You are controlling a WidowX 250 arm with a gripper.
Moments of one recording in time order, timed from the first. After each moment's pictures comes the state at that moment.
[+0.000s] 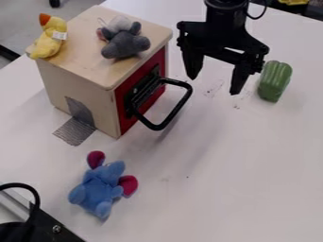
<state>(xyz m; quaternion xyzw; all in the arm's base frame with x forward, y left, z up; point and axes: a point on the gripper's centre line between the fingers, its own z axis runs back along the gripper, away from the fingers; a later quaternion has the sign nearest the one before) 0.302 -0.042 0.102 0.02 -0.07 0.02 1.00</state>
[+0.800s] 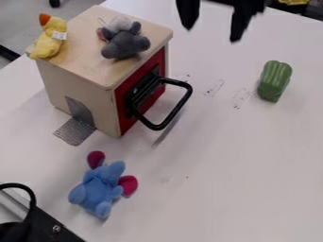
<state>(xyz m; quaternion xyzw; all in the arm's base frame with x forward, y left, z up) 0.311 -0.019 0.174 0.01 -0.11 0.05 0.99</state>
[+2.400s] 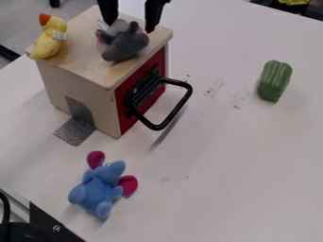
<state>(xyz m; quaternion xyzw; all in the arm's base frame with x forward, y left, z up) 0.305 0.094 0.133 0.02 0.01 0.15 0.99</state>
